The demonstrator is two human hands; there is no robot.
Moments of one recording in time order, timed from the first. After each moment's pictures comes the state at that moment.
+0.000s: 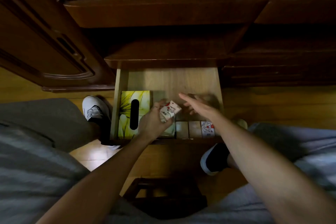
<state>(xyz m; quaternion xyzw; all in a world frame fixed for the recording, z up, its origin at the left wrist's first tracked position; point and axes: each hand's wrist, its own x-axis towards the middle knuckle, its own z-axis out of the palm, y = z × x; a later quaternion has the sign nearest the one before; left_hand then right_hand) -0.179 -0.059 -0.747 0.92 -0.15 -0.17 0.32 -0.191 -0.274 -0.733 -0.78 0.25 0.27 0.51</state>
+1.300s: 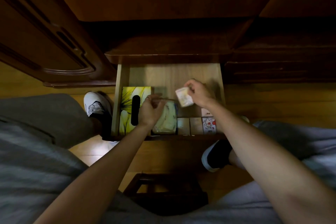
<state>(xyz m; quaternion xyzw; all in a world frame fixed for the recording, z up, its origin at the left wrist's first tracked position) -0.161 -0.064 -0.737 0.83 0.06 -0.20 0.51 -0.164 -0.280 -0.740 -0.86 0.20 0.15 0.45</state>
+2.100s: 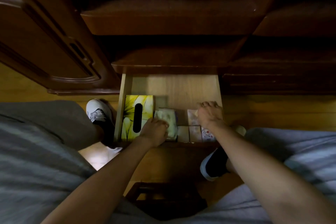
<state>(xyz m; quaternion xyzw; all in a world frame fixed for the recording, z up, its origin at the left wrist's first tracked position) -0.179 -0.051 -0.740 0.90 -0.37 -0.24 0.01 -0.204 -0.283 -0.739 -0.95 0.13 0.26 -0.06</state>
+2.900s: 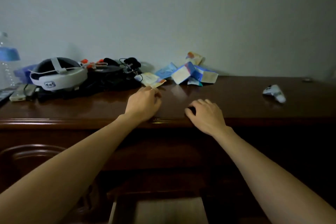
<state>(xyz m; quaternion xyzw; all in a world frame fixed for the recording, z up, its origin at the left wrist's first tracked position) 0.027 -0.127 -0.292 0.88 -0.32 0.27 0.21 -0.072 -0.342 -0.316 -0.97 0.10 -0.21 0.00</state>
